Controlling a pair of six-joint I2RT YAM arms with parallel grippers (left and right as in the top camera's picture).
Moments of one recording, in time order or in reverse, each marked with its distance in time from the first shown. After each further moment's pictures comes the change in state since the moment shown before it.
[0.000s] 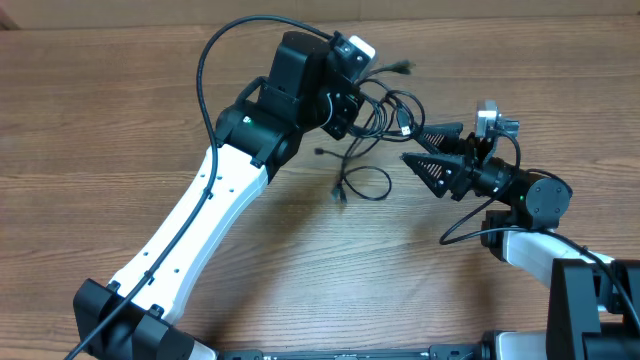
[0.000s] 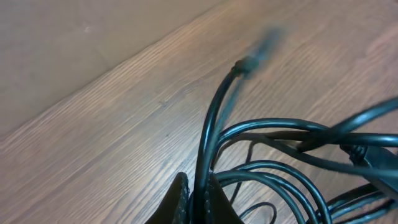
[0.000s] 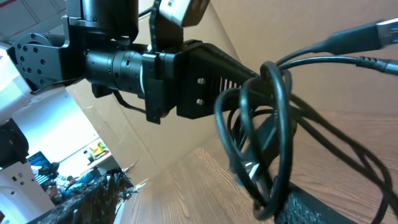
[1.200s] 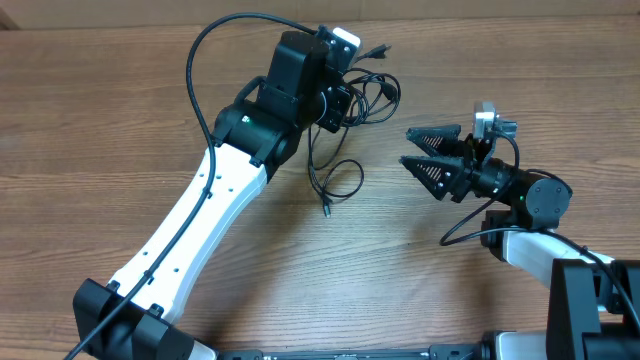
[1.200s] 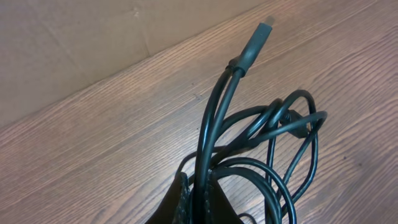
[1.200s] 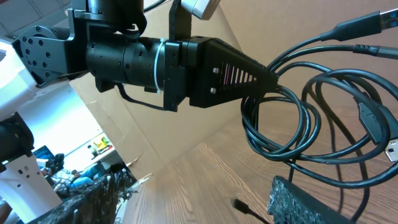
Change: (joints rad) left arm 0.003 0.000 0.000 -0.004 -0.131 -0.072; right arm 0.000 0.000 0.000 0.000 -0.023 0.000
